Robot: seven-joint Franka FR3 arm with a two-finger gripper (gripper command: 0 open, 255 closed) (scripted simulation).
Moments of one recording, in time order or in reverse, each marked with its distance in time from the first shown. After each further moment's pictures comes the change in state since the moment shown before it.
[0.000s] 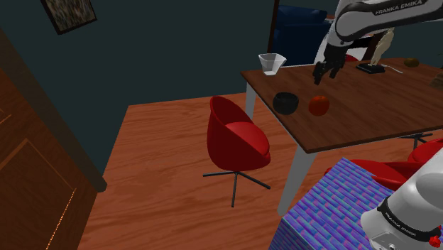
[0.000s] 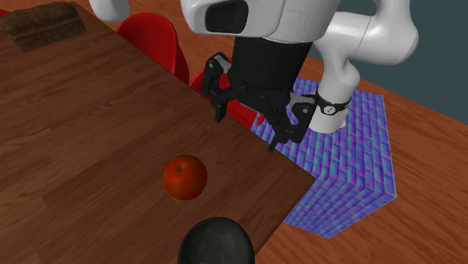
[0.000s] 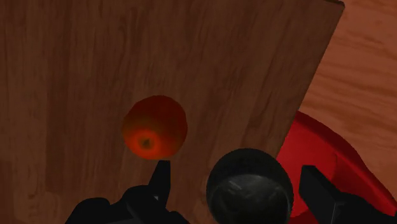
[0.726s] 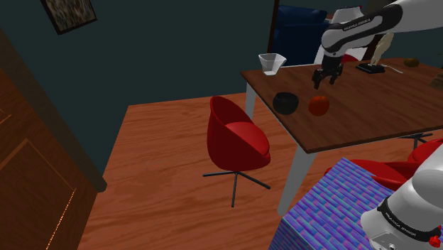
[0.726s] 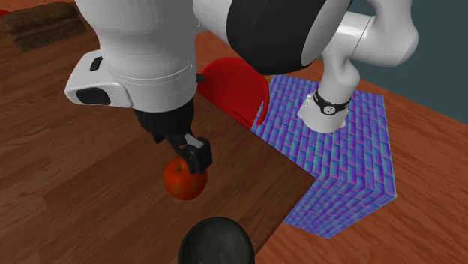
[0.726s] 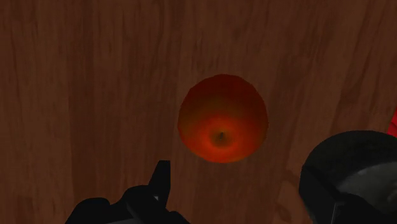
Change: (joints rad) arm -0.081 0.354 -0.118 0.206 0.074 0.093 -0.068
